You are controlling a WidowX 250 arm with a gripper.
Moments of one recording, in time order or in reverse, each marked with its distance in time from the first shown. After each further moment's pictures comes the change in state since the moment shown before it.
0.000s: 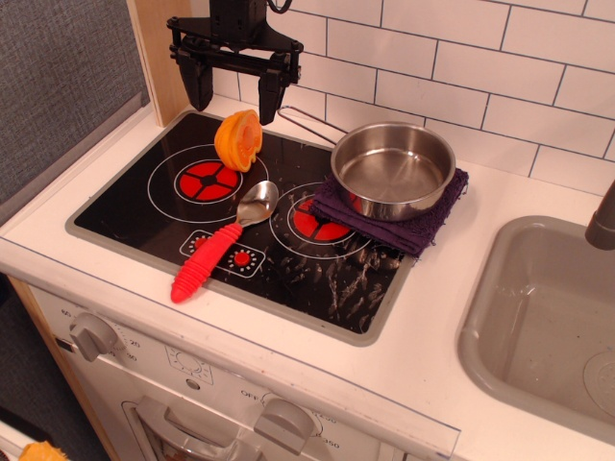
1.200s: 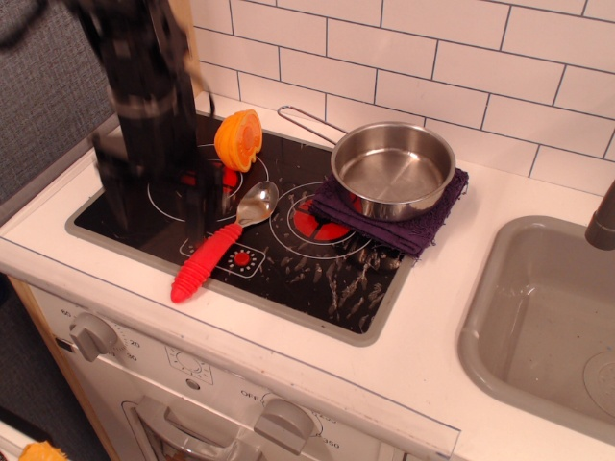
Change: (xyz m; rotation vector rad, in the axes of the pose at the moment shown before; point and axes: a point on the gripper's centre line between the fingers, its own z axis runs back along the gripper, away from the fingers) arm -0.113 0.017 -0.041 -0.065 0.055 -0.134
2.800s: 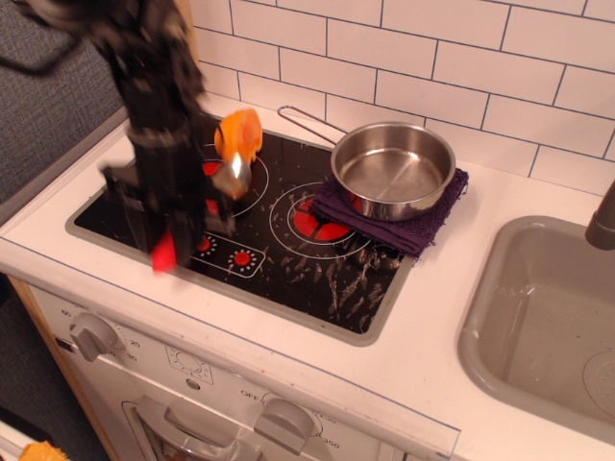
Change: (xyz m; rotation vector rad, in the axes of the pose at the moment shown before) arm 0.008 0.006 -0.002 -0.002 0.030 0.041
